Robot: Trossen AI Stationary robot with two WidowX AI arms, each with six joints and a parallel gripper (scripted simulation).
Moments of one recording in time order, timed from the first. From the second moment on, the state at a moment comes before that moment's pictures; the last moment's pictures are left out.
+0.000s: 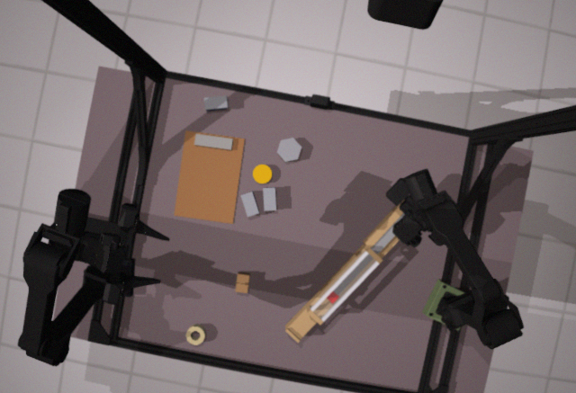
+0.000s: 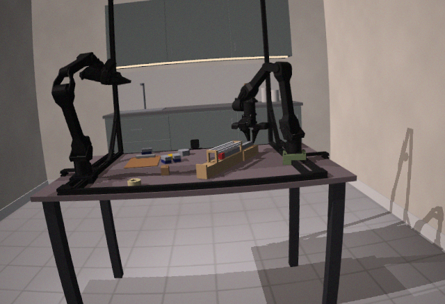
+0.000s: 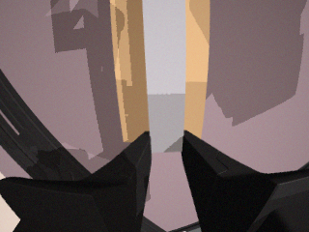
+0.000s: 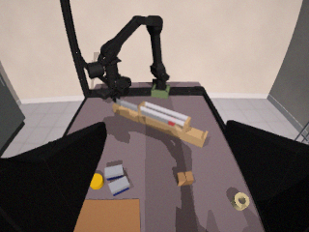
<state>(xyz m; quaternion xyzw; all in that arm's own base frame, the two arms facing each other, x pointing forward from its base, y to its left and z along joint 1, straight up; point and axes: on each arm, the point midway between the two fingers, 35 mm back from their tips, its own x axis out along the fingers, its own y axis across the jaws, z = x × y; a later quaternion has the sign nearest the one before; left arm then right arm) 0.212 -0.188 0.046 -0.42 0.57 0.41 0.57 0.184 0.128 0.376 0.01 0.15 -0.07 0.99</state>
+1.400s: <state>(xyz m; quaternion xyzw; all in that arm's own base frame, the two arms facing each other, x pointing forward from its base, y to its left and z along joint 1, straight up) 0.228 -0.134 0.046 -0.42 0.57 0.41 0.57 0.184 0.128 0.376 0.01 0.15 -0.07 0.99</state>
